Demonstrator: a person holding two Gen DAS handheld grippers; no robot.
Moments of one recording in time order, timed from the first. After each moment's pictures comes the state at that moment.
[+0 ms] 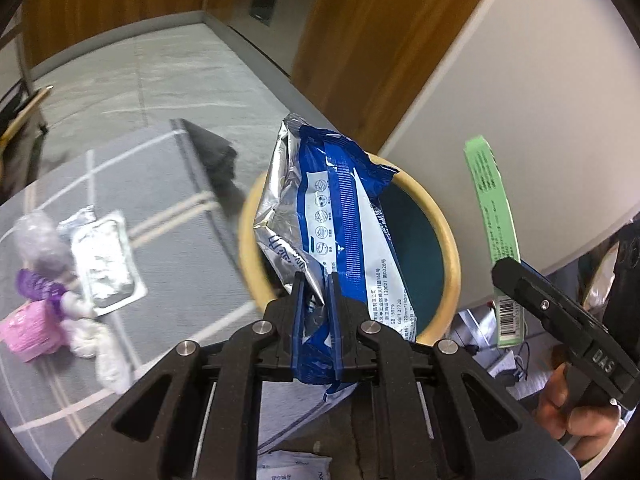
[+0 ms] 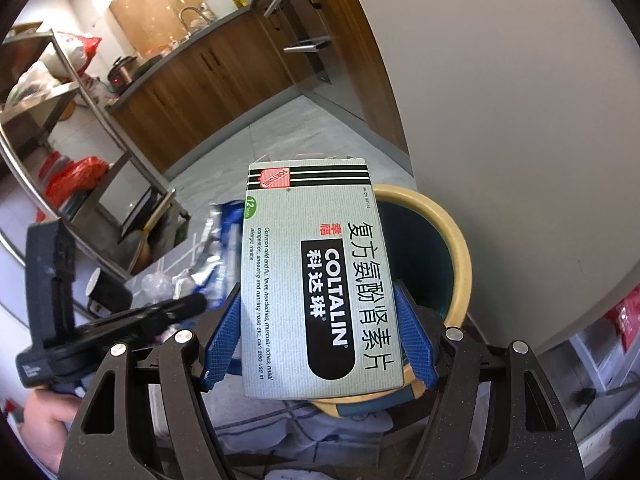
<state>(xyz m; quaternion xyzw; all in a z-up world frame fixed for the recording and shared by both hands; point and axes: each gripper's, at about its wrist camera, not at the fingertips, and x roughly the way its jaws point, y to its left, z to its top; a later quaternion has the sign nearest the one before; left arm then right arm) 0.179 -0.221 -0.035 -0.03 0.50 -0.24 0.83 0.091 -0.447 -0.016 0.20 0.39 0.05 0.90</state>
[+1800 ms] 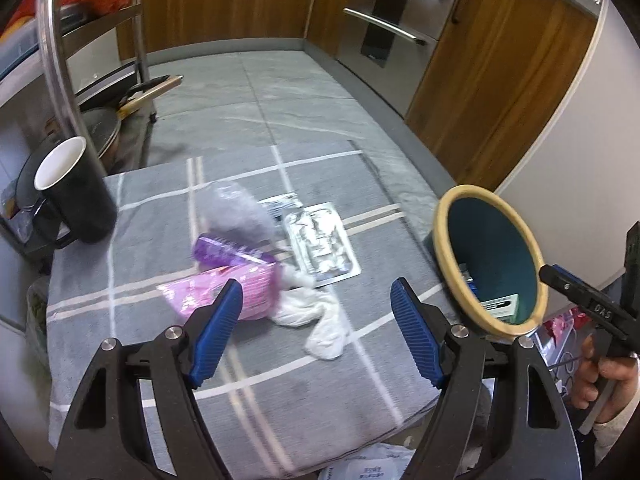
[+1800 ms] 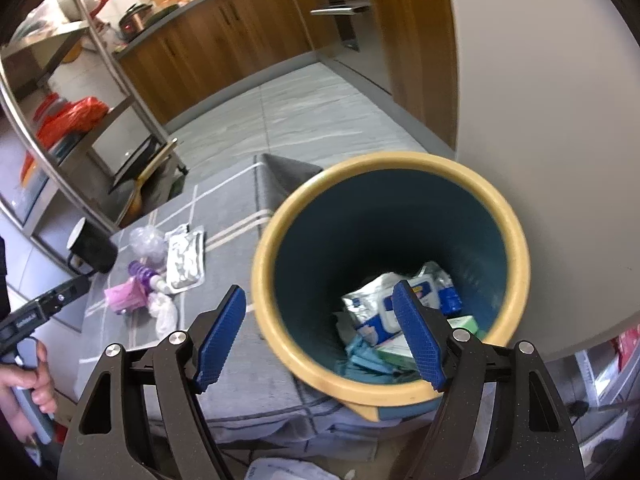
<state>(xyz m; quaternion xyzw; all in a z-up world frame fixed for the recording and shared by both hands) 0.149 -0.026 -0.021 -0.05 0.46 -0.10 0.88 0.128 -0.376 -0.030 0.13 0.44 0.08 0.89</state>
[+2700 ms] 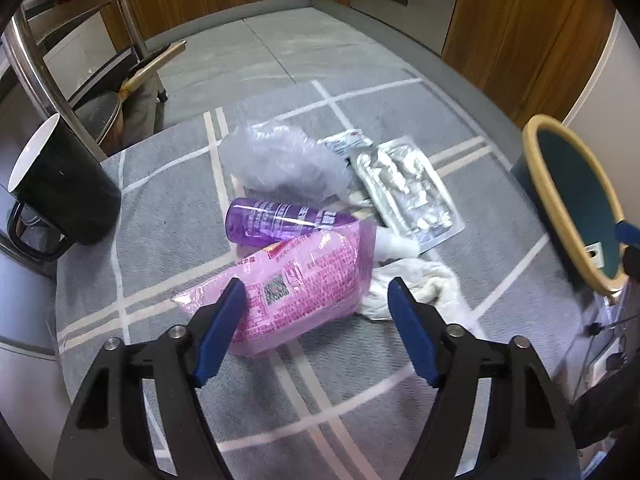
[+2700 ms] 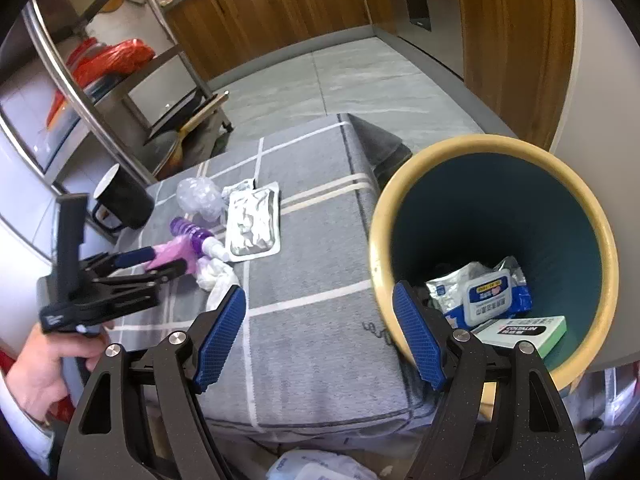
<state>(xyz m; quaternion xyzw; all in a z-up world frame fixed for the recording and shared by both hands) 0.192 -0.009 -0.103 0.06 0.51 -0.06 0.85 0.140 -0.285 -0.043 0.09 0.47 0.15 0.86</state>
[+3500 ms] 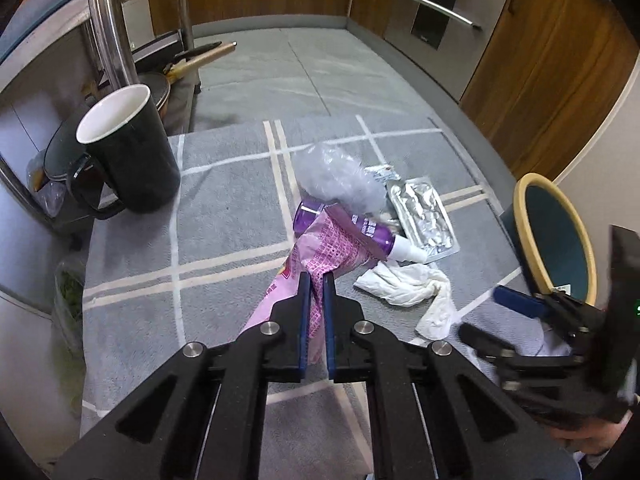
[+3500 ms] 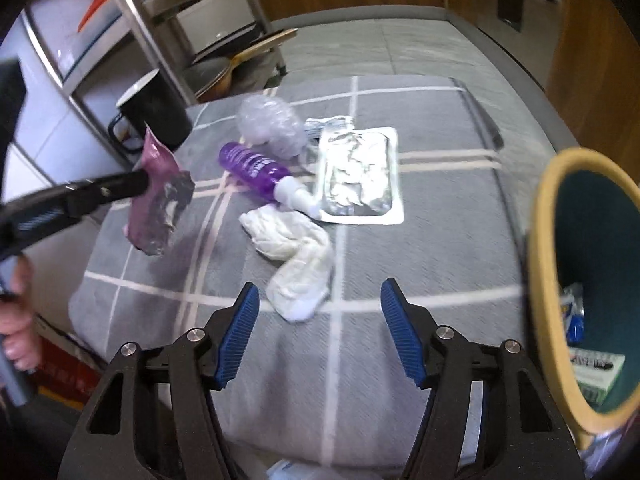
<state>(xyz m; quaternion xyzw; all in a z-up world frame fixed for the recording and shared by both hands) 0.159 0.046 -0.053 -0.04 0.49 -0.04 0.87 0.153 -0.162 -0.089 -0.02 0.50 0.23 0.83</state>
